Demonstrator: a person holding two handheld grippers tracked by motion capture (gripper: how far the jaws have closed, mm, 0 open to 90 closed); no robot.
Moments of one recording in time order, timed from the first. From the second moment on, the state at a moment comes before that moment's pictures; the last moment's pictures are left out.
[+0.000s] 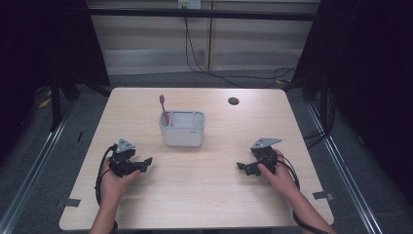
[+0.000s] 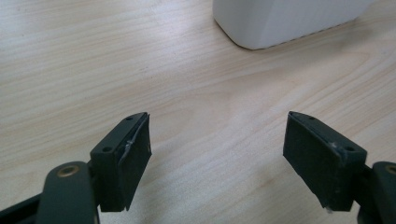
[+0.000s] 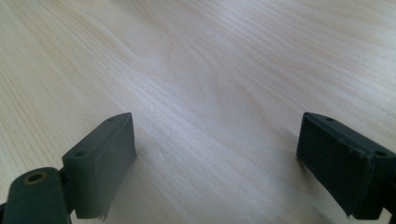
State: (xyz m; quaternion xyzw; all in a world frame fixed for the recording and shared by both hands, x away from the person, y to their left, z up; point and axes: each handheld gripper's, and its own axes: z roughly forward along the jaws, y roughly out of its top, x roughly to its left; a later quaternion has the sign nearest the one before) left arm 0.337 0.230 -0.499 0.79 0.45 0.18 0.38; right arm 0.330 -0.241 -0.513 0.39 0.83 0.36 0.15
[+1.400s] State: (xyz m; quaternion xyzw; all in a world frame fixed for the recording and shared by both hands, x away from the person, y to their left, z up) left arm 0.333 0.223 -0.510 0.81 0.43 0.18 0.35; right arm 0.330 -0.241 -0.513 0.39 0.83 0.36 0.15
